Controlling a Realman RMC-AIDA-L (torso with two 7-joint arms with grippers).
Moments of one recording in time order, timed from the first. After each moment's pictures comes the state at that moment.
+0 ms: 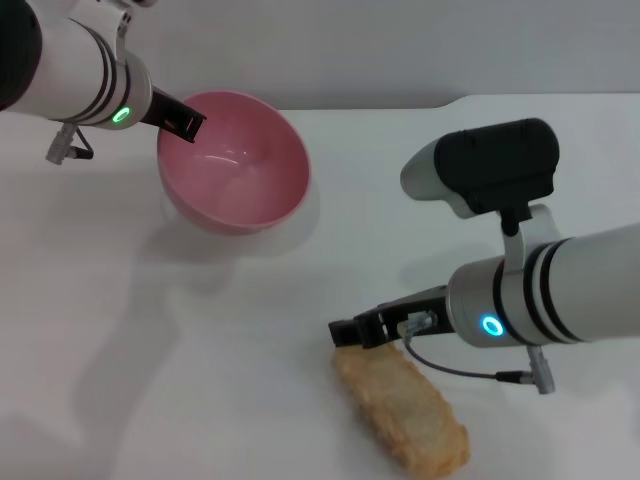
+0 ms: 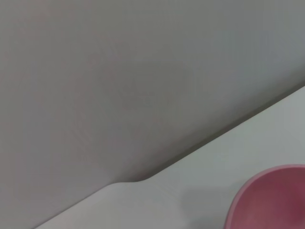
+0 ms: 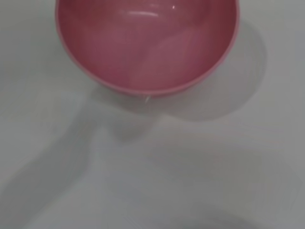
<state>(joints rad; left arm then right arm) -0.64 -2.06 1.63 1.37 -0.14 -1.09 0.08 0.34 2.08 -2.00 -1.56 0.56 1.08 0.19</state>
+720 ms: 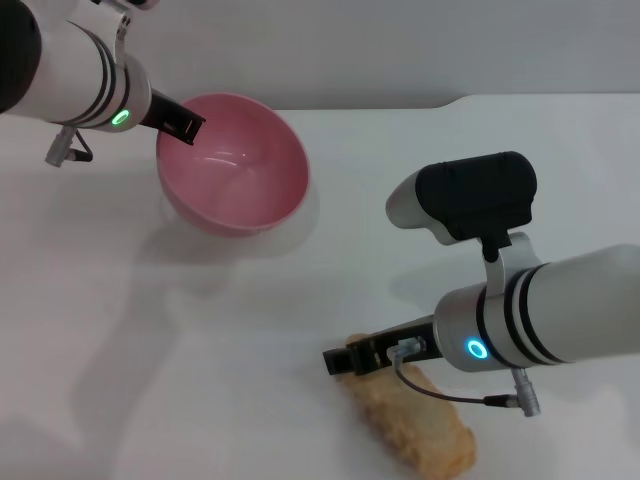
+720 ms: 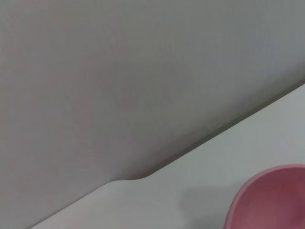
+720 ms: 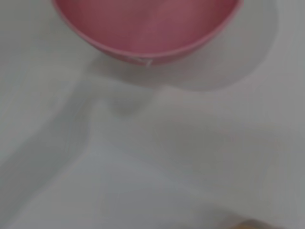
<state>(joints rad) -0.64 -2.06 1.63 1.37 -0.14 -1.09 0.08 0.37 2.08 -2.05 -1.48 0.59 1.05 0.22</state>
